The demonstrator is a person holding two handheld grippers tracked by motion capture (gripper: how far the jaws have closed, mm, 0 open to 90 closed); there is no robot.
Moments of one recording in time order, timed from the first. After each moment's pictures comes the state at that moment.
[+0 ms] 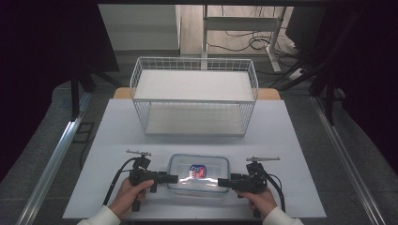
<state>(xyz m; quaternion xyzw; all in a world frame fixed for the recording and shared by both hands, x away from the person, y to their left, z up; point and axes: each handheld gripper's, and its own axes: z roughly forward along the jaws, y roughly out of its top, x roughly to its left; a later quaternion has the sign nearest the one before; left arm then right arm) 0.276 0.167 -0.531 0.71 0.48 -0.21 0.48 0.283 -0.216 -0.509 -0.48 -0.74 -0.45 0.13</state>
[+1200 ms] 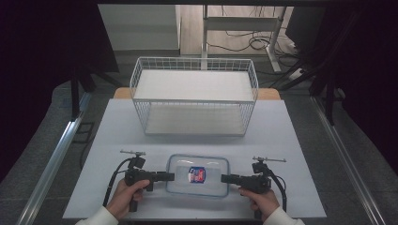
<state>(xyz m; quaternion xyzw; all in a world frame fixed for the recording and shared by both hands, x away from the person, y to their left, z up) 0.272 0.179 -0.528 0.68 0.49 -0.22 0.50 0.280 -0.227 -0.505 -0.52 -0.69 -0.47 0.17</state>
